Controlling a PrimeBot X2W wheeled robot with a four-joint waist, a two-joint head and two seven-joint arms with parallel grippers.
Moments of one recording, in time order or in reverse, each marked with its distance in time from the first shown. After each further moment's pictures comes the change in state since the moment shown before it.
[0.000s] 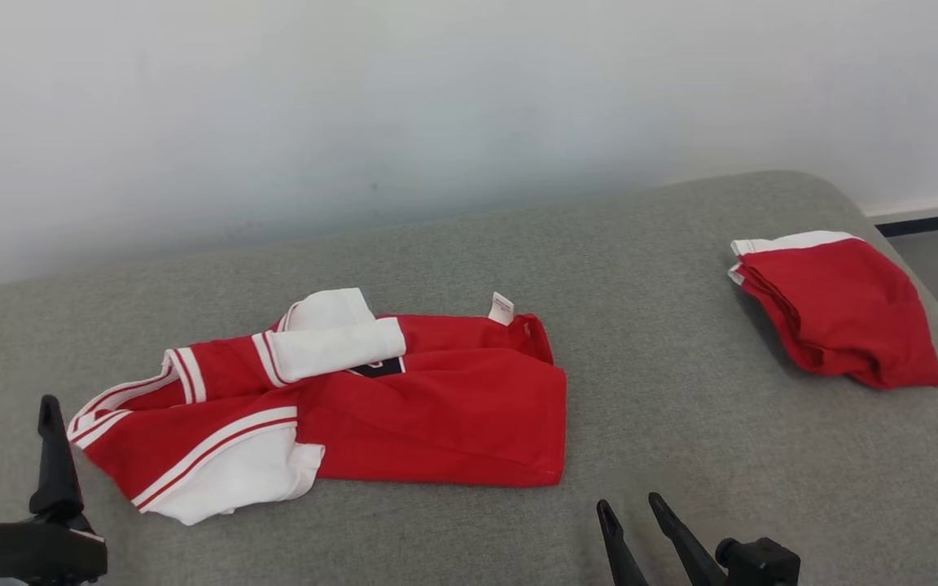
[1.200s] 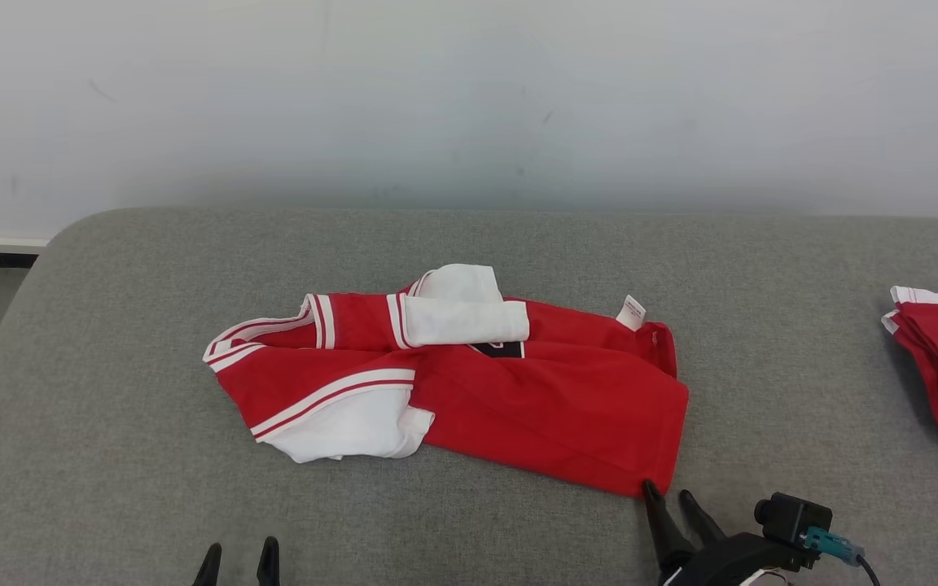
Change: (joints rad) left arm 0.291 -0.274 -0.054 -0.126 0.288 -0.128 0.000; right arm -0.283 -0.082 0.157 0.436 0.557 0.000 0.000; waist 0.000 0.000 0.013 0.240
